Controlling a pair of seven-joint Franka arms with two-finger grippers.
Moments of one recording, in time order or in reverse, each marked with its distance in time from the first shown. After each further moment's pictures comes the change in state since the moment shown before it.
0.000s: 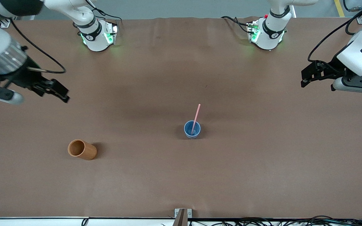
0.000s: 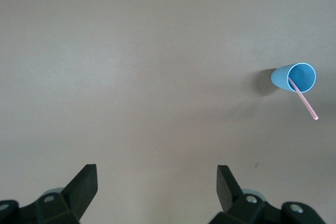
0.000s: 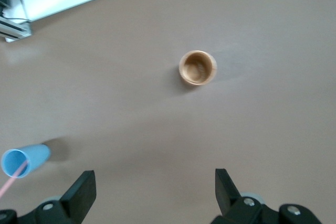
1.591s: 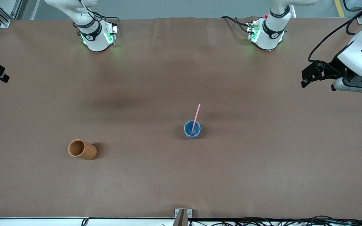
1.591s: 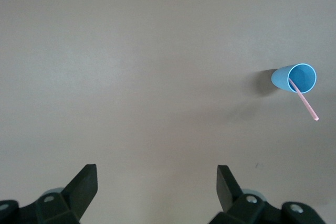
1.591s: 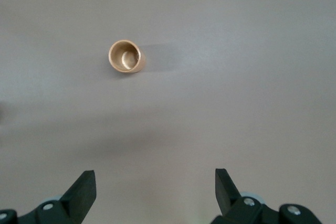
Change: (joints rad) left arm 0.001 0.000 0.001 0.001 0.000 0.001 0.000; right arm -0.256 -0.011 0.029 0.120 -0.034 -0.216 -0.408
